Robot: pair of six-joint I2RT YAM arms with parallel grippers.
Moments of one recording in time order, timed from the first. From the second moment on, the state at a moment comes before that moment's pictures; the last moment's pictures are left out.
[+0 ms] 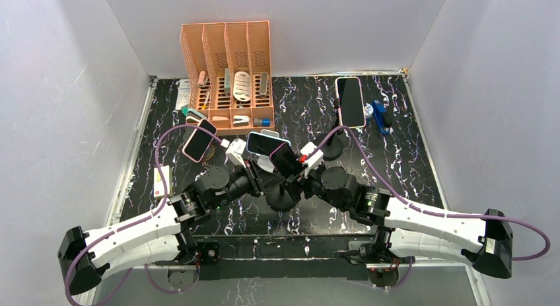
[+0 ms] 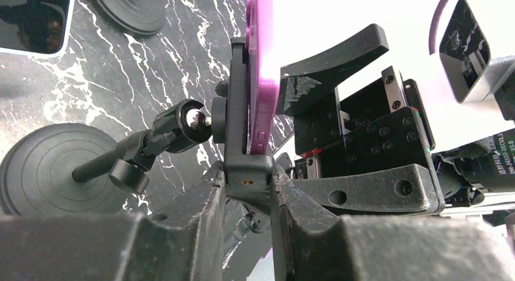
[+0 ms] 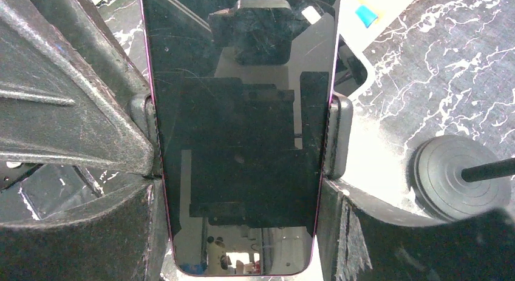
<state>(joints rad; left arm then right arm) -1.03 0.83 0.53 0.12 -0.08 -0.92 1.20 0.91 0.64 -0.05 0.32 0.13</state>
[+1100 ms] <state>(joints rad) -1.03 0.73 0.50 0.07 -0.12 -0.89 1.17 0.94 0.72 -0.19 0.25 0.32</state>
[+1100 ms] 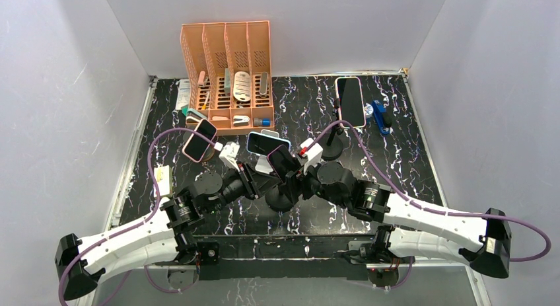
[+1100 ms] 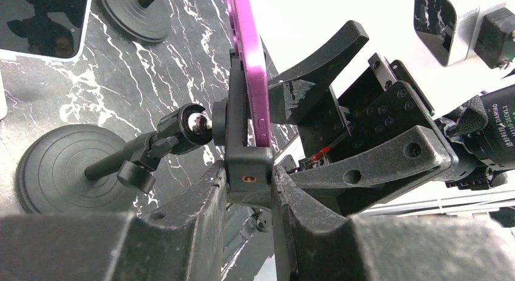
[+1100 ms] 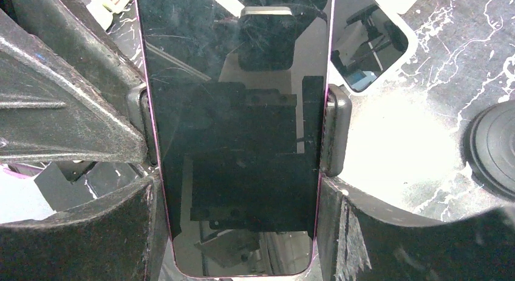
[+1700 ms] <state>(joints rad) -1.03 0.72 0.50 0.06 -0.13 -0.87 1.16 0.94 0.73 -0.21 0.22 0.35</state>
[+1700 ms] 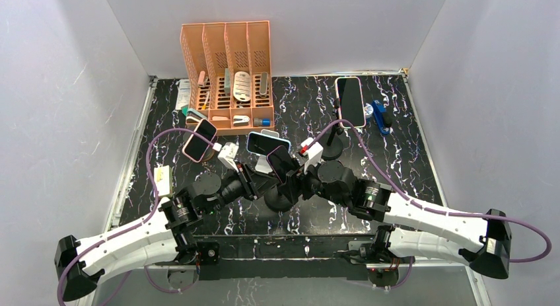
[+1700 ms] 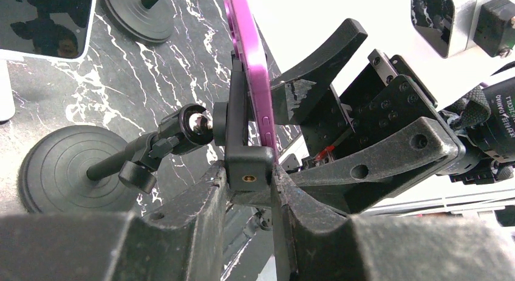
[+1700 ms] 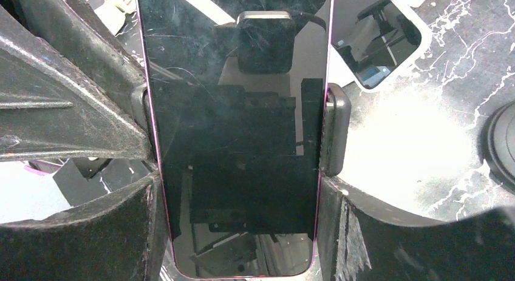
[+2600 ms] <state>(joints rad) -1.03 0.77 0.50 0.10 -0.11 -0.85 1.09 0.89 0.76 -0.29 0.00 0.37</state>
